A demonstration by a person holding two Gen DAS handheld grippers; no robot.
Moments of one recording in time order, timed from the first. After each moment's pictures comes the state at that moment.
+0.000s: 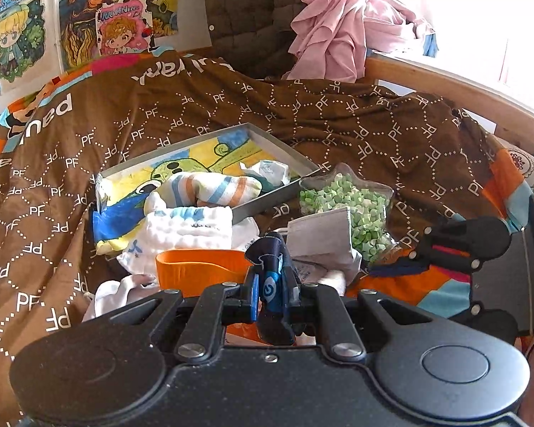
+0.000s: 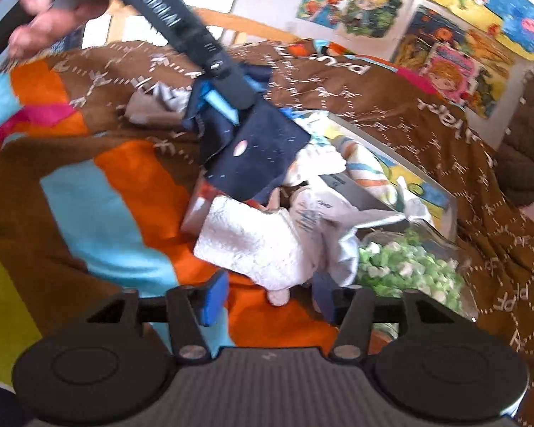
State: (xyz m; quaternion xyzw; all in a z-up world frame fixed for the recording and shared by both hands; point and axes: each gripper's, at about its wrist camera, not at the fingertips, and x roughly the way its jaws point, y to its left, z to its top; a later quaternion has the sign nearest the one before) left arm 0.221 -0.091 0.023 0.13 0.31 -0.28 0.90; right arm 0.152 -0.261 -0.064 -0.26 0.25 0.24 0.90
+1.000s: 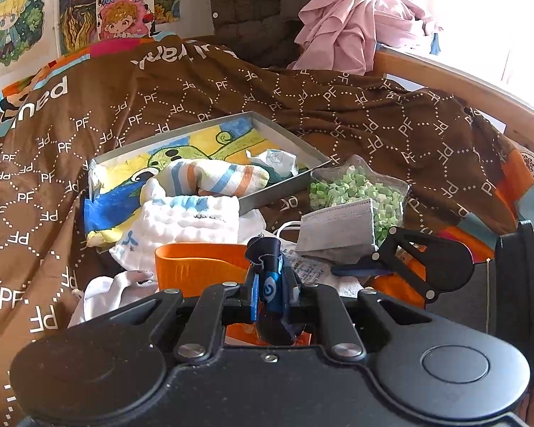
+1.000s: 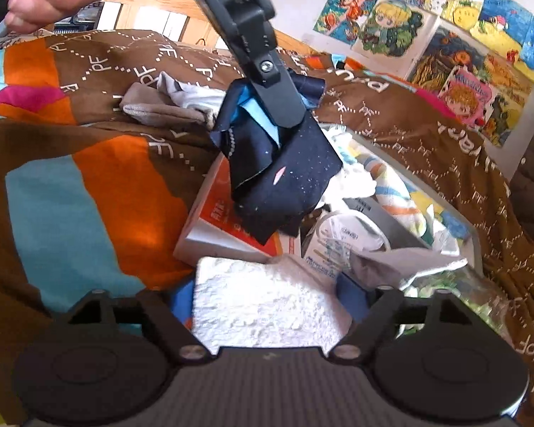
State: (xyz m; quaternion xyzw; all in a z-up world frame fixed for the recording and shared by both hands) left arm 0.248 -0.087 0.005 0.11 0.32 -0.29 0.89; right arm 0.184 -0.229 -0.089 -0.29 0.21 0.25 0.90
